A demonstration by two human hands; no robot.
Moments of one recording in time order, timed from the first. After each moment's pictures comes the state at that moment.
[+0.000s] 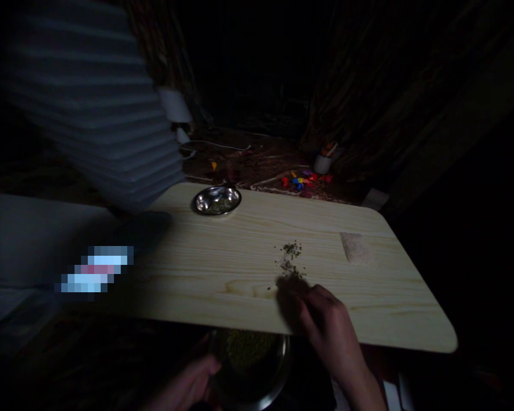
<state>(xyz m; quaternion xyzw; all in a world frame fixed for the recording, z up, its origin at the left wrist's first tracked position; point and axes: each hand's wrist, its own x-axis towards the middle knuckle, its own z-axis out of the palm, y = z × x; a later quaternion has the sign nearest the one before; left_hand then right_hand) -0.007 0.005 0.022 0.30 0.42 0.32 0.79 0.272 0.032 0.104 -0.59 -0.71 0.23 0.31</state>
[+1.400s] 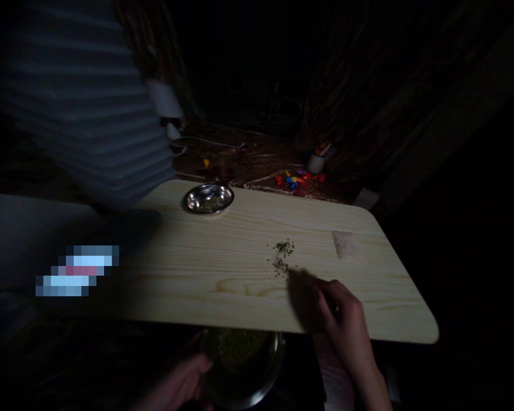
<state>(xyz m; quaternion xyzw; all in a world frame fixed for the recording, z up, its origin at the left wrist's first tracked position) -0.011 0.008 0.014 0.31 0.41 0.31 0.80 0.310 0.027 0.099 -0.65 -0.63 0.20 0.37</state>
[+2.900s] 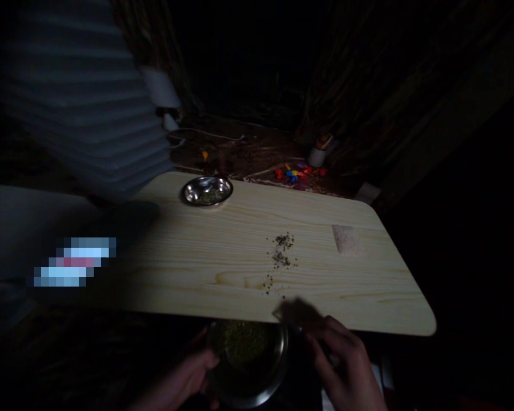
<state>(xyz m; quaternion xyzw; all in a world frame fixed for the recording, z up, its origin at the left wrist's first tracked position) 0.002 0.001 0.015 0.30 0.42 0.28 0.81 0.298 -0.032 0.113 -0.60 -0.68 0.26 0.32</state>
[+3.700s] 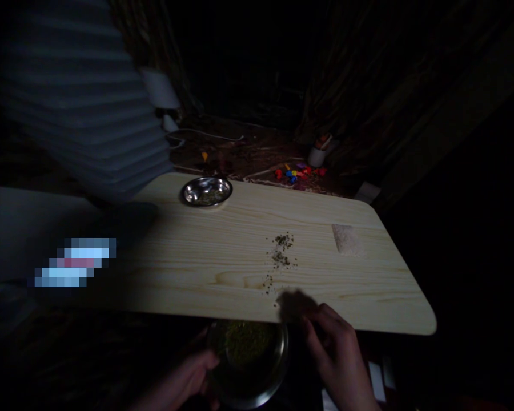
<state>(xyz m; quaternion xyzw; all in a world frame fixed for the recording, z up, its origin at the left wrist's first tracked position) 0.005 0.005 0.033 0.29 0.43 0.29 0.80 0.285 -0.019 0.101 -0.63 -0.64 0.28 0.34</state>
